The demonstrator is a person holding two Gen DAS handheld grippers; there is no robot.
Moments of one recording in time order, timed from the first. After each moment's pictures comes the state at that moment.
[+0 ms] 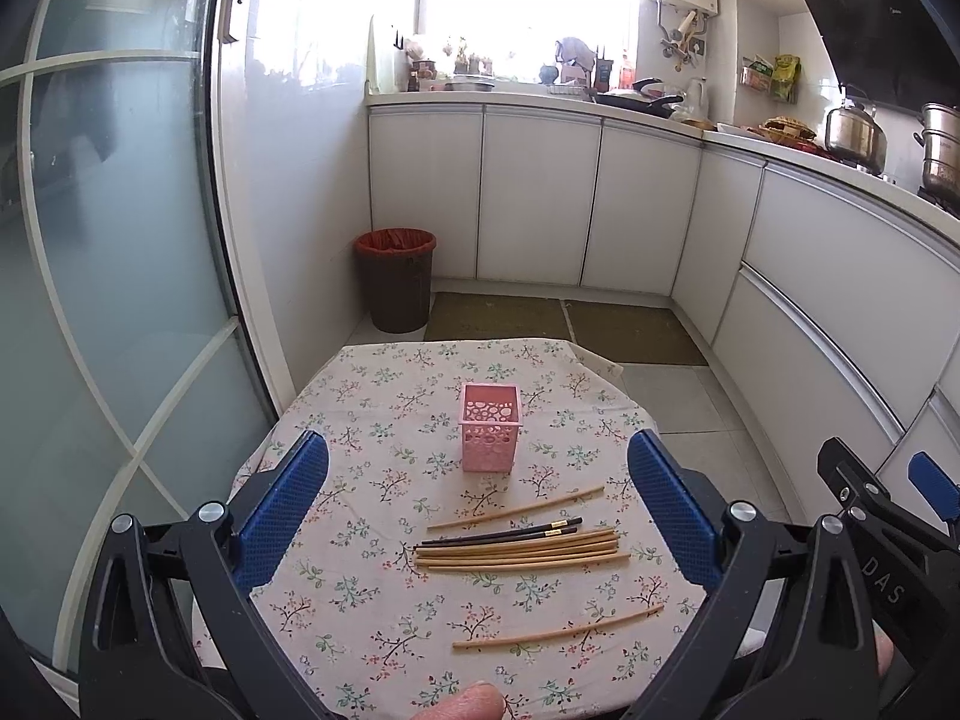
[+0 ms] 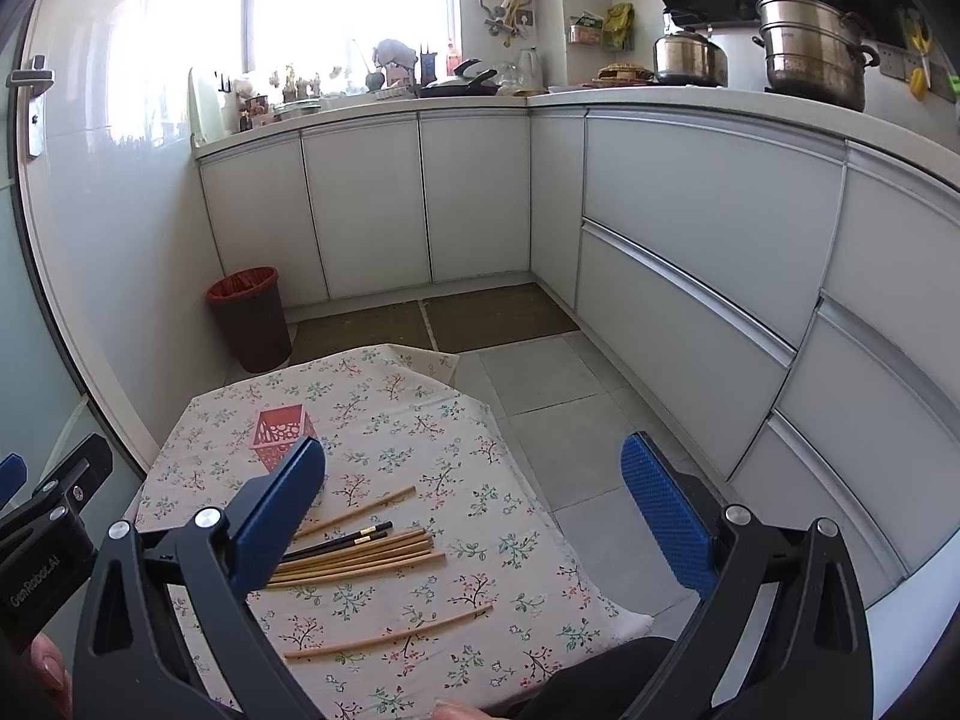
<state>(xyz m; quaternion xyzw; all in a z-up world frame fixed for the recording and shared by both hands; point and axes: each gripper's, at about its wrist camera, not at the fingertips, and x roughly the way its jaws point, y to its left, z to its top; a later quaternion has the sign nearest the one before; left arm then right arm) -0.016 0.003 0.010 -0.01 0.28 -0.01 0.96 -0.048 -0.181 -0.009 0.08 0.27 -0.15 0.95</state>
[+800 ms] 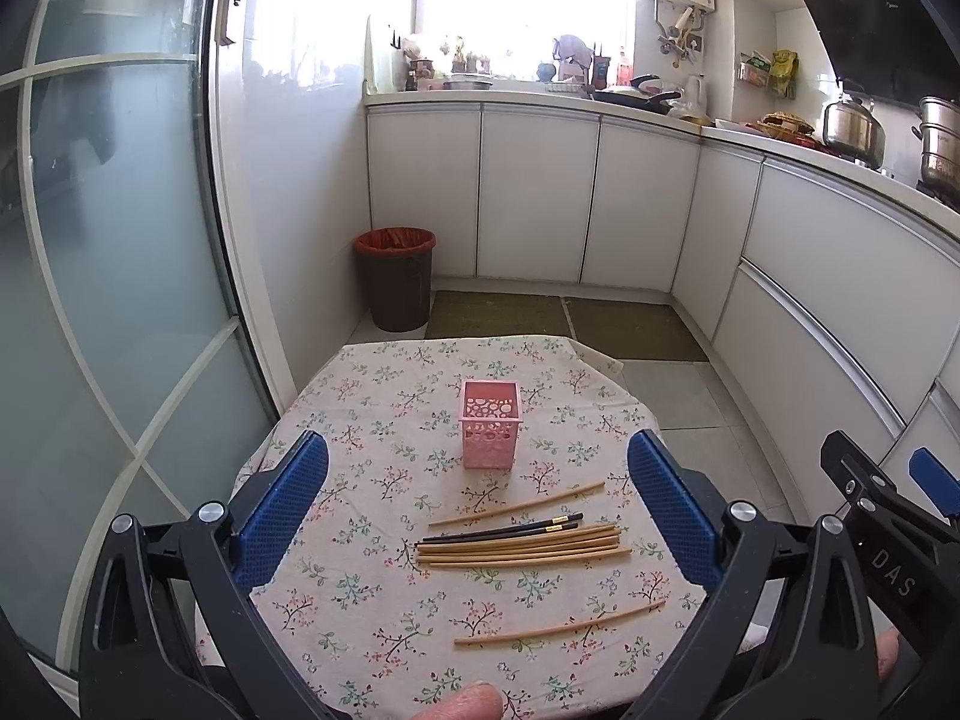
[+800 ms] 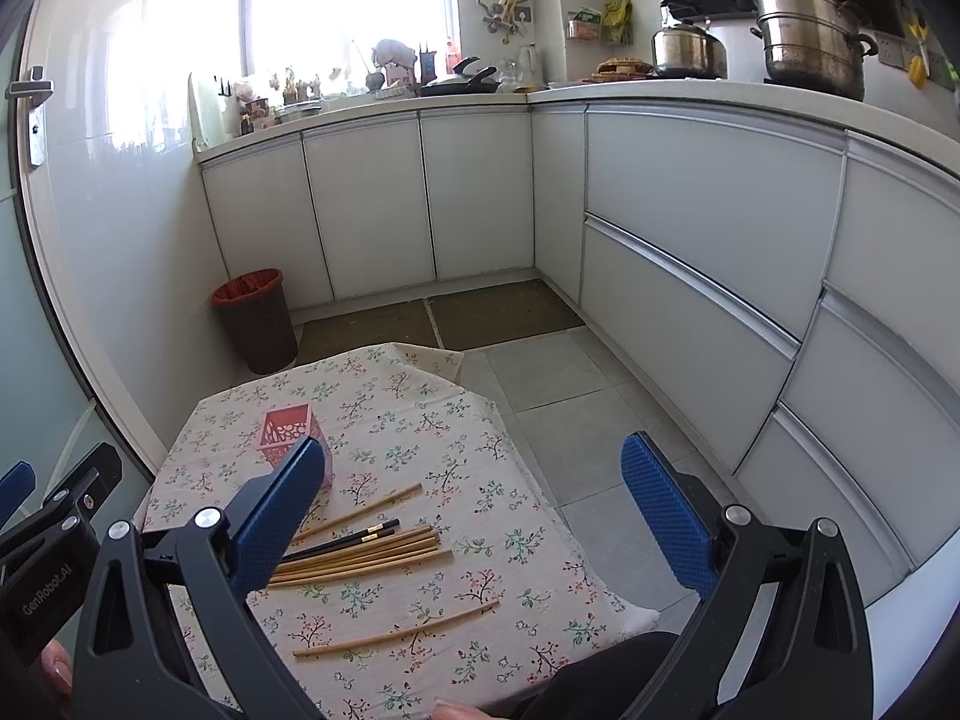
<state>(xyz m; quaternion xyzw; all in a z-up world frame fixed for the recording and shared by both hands) -0.018 0.001 0.009 -0.01 0.28 -0.01 0.96 -0.051 -0.185 -0.007 0.09 0.27 -0.14 0.95</state>
